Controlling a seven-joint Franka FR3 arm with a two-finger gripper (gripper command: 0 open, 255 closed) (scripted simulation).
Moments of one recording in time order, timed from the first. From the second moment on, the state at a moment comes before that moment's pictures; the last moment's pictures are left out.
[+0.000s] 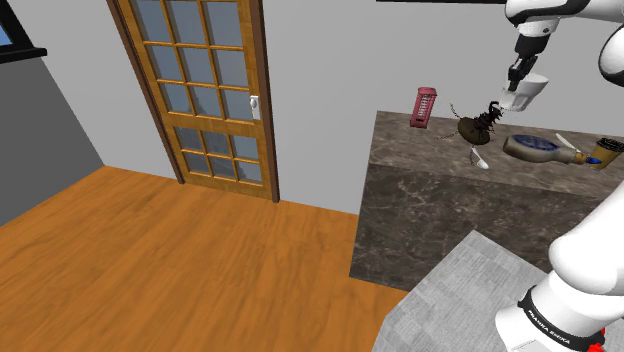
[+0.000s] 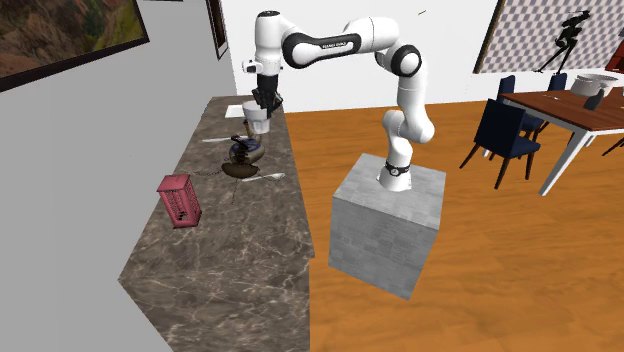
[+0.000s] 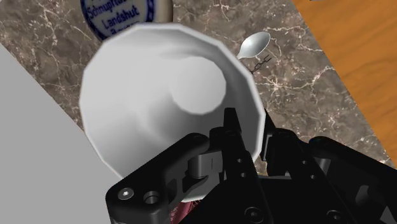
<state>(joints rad) -0.49 0.16 -0.40 -1.49 -0.08 1.74 -0.83</state>
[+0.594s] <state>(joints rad) -0.66 0.33 -0.47 -1.25 0.04 1.69 -1.06</state>
